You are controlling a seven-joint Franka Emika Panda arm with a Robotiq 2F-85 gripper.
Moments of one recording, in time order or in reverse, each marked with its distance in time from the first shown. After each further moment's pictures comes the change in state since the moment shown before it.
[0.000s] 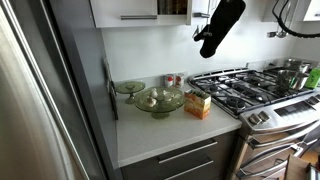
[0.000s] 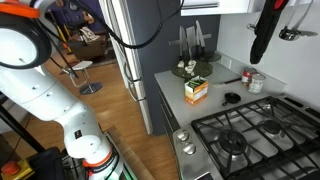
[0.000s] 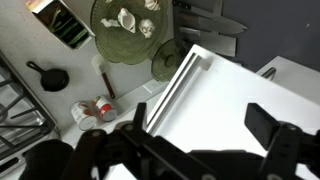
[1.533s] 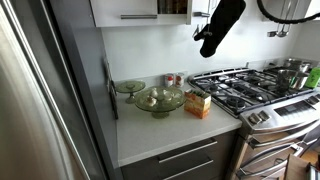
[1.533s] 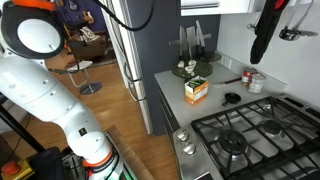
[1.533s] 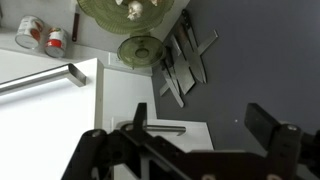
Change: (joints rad) arm 0.145 0.009 0.340 0.075 -0.438 0.086 -0.204
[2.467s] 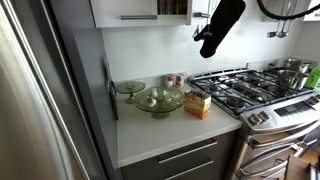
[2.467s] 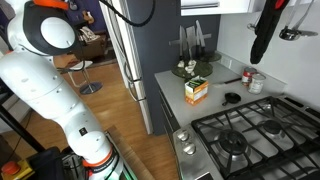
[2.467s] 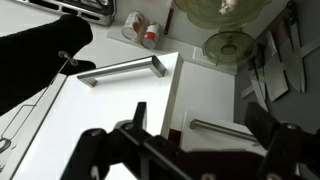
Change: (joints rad) arm 0.012 0.075 0.125 0.069 -0.538 -0.161 0.206
